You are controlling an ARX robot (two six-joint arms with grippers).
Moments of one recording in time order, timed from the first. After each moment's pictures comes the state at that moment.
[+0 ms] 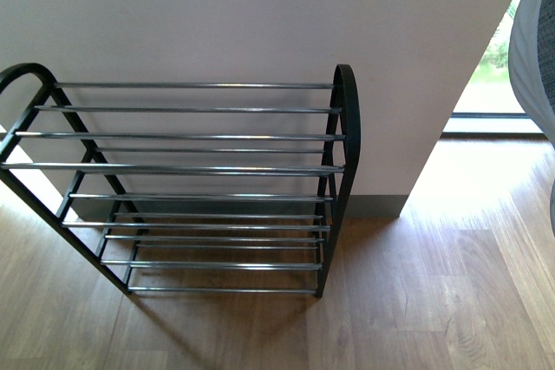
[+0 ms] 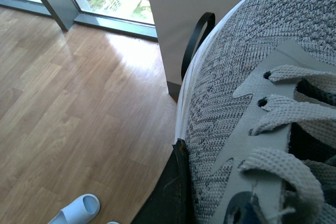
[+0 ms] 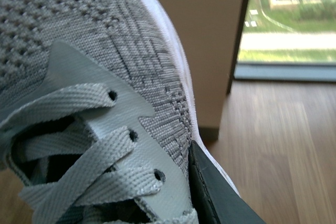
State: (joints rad) left arm -0.34 0.57 0.35 -0.34 -0.65 -0.30; right arm -0.16 1.38 0.27 0.82 -0.37 -0.02
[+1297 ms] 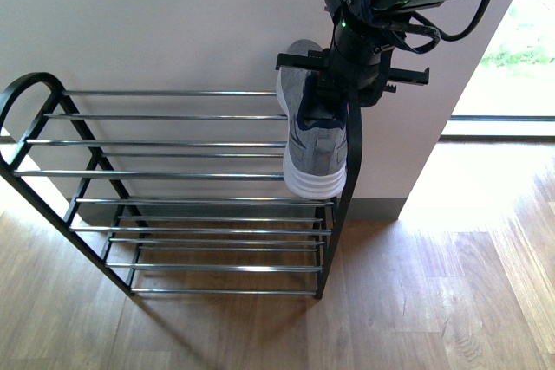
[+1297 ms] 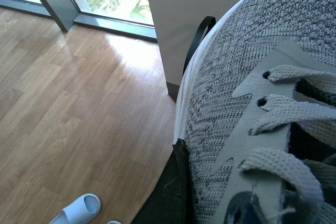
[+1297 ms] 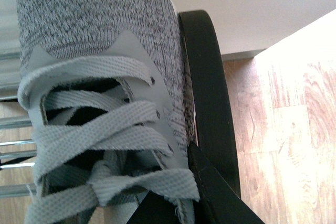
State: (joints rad) left arm -0.34 0.57 0.35 -0.34 -0.65 -0.30; right arm 0.42 2.49 1.81 -0.27 0.30 0.45
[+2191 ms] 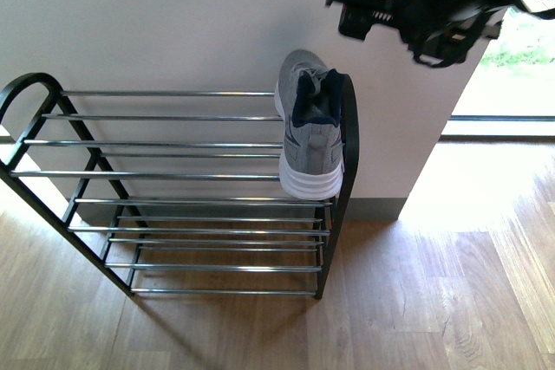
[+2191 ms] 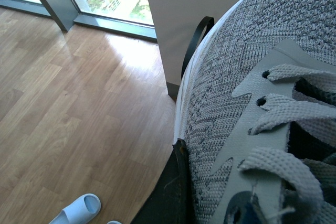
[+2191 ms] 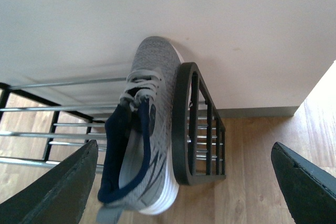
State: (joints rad) left arm -0.34 0.57 0.35 -0.34 -0.65 -0.30; right arm 0.23 1.68 0.86 0.32 -0.10 0.33
